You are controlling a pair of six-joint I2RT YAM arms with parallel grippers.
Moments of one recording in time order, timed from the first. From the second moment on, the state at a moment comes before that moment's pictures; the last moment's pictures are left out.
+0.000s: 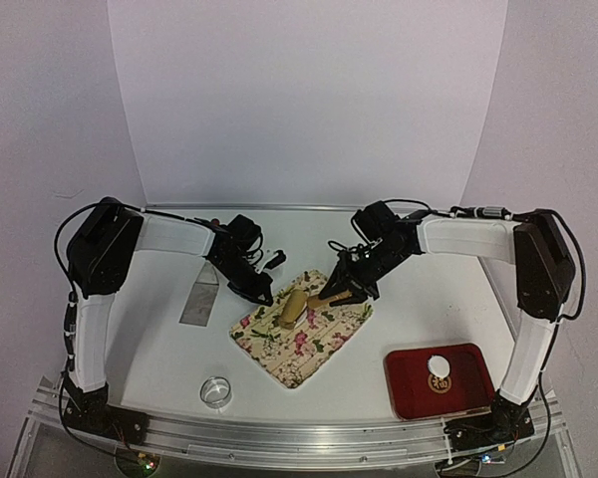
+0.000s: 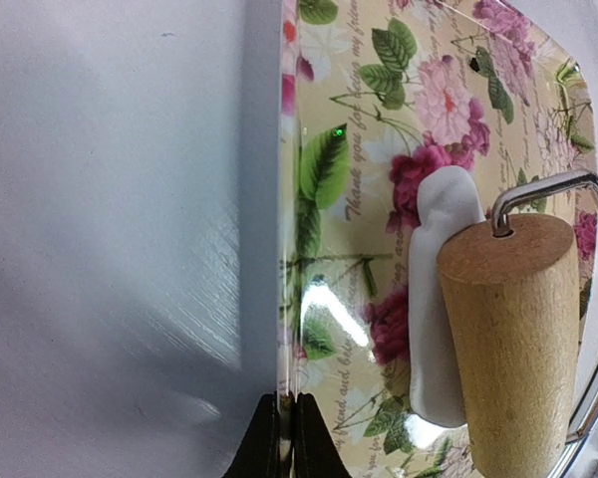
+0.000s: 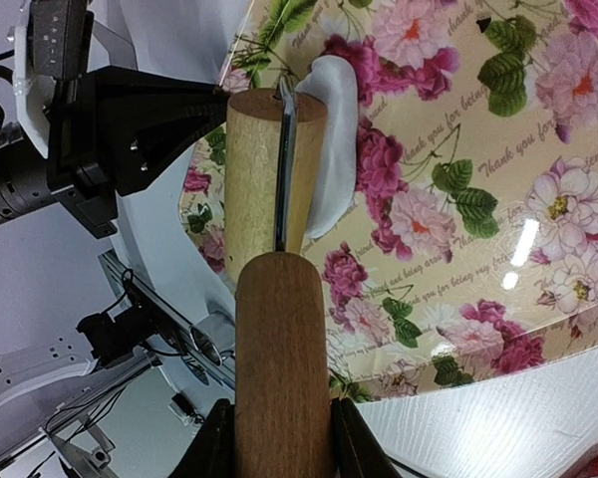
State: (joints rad) left arm -0.65 2.14 1.47 -0.51 0.42 -0.03; right arm 0.64 1.90 1.38 -0.64 -0.63 0.83
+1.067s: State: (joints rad) left arm -0.65 2.11 1.43 -0.49 0.40 -0.04; right arm 0.62 1.93 1.27 -0.46 -0.74 0.83
